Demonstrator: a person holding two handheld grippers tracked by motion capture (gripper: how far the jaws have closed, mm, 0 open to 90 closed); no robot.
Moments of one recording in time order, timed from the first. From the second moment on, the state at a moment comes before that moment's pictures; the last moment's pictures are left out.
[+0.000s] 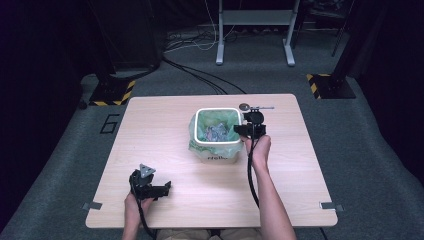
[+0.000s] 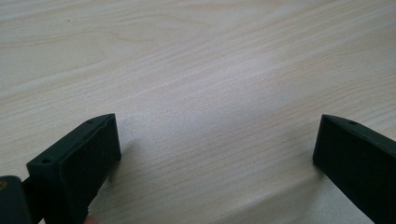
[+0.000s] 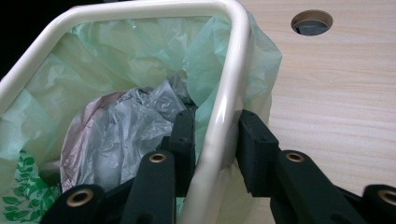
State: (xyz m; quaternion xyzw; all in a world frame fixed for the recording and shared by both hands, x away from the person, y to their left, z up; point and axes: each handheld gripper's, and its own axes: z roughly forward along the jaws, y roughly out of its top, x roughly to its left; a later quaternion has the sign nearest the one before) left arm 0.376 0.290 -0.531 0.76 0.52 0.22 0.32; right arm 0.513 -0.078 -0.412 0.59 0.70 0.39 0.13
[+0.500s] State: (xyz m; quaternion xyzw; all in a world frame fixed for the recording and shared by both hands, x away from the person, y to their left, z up) left arm 0.375 0.290 -0.531 0.76 0.53 0.22 0.32; right arm 0.484 -0.101 -0.395 0.54 0.70 0.44 0.17
